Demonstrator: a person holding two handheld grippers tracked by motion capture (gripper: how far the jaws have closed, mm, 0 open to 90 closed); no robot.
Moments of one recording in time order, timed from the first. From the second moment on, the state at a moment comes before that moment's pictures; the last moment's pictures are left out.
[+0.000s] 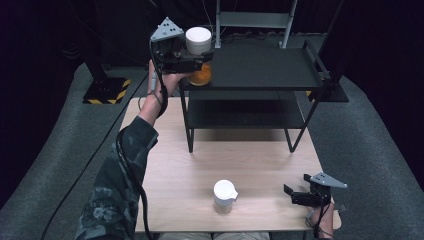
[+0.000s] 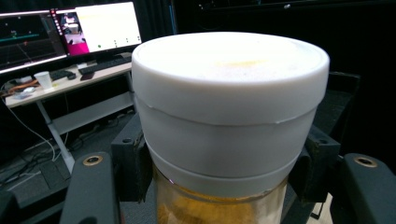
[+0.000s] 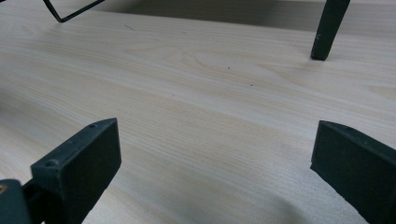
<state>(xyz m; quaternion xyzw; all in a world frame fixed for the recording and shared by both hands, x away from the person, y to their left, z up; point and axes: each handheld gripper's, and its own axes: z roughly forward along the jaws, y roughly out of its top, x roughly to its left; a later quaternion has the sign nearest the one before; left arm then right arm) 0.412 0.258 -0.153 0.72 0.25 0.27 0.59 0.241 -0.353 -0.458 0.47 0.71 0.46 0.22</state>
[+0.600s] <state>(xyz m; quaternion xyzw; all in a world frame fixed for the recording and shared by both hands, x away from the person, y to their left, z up) 0.427 0.267 -0.156 0.71 0.28 0.24 0.60 0.240 -0.353 -0.458 0.47 0.71 0.46 0.22</state>
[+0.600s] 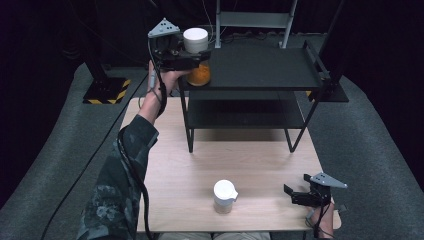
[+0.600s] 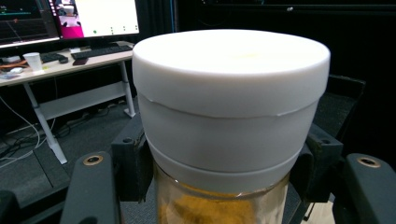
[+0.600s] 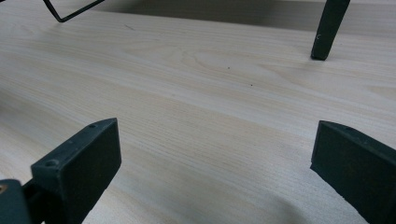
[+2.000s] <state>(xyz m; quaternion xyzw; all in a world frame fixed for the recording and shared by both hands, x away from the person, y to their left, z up) 0.381 0.301 -0.179 0.83 0.26 0.22 0.43 0.241 -0.351 -0.457 0.48 0.72 0.46 0.22</state>
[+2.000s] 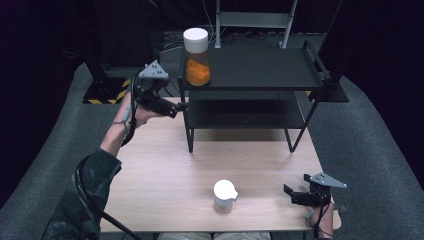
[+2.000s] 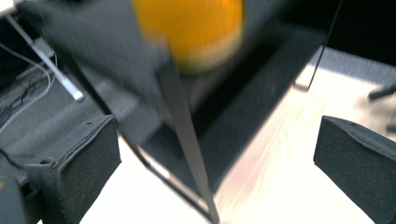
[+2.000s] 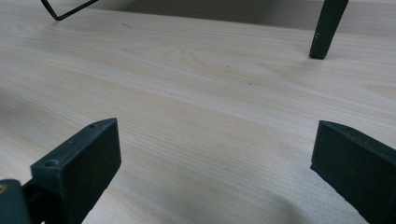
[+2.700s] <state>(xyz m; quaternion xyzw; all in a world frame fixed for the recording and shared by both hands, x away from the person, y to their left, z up) 0.357 0.354 -0.414 0.82 0.44 0.12 0.34 0.241 -0.348 -0.455 0.48 0.72 0.45 0.22</state>
